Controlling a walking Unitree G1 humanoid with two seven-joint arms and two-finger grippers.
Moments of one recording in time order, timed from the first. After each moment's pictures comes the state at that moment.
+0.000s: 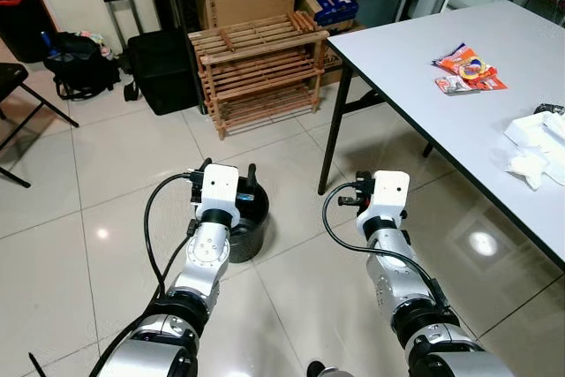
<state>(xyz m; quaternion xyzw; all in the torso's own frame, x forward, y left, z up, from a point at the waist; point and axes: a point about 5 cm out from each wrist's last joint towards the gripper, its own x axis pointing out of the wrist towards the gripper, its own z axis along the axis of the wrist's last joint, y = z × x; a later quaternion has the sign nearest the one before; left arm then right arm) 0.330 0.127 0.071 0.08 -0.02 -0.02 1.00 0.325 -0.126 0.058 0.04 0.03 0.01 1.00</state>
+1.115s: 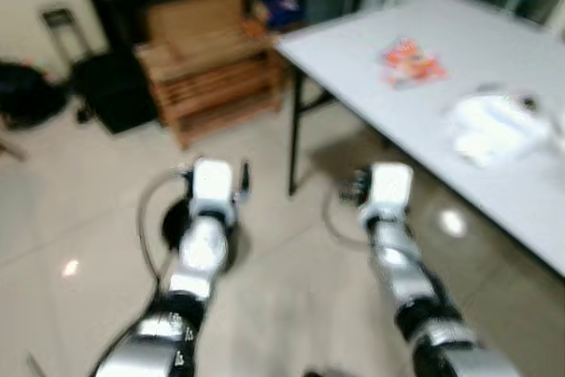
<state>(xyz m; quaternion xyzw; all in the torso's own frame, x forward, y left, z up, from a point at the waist) 0.329 0.120 0.071 0.06 -0.03 -0.02 1.00 0.329 -0.136 0.063 0.02 0.02 0.00 1.00</state>
